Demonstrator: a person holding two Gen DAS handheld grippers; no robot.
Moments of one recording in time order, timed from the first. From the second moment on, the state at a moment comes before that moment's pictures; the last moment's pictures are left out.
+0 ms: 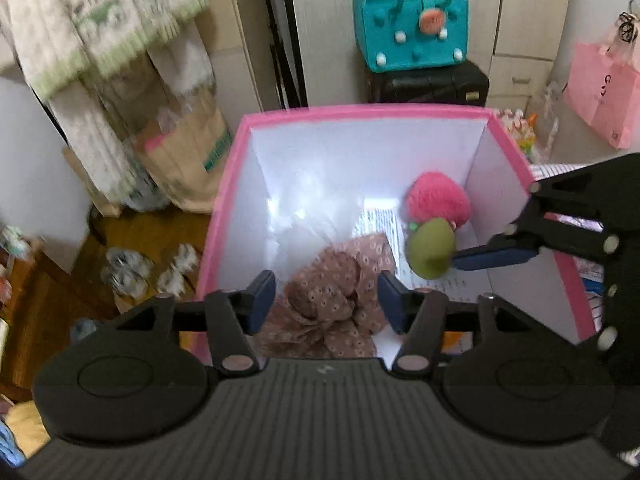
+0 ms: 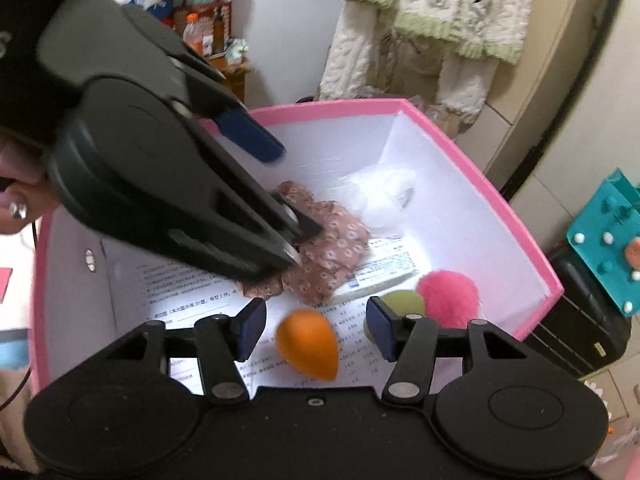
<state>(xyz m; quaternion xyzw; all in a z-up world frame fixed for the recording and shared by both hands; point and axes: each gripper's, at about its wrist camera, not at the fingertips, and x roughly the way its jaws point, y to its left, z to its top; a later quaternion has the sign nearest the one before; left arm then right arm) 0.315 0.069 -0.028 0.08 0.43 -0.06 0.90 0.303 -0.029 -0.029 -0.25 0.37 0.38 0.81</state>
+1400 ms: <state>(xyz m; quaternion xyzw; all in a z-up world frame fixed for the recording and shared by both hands) 0.051 -0.010 0.076 0.16 0.36 -0.24 0.89 0.059 -0.196 0.031 -0.13 0.35 0.28 0.88</state>
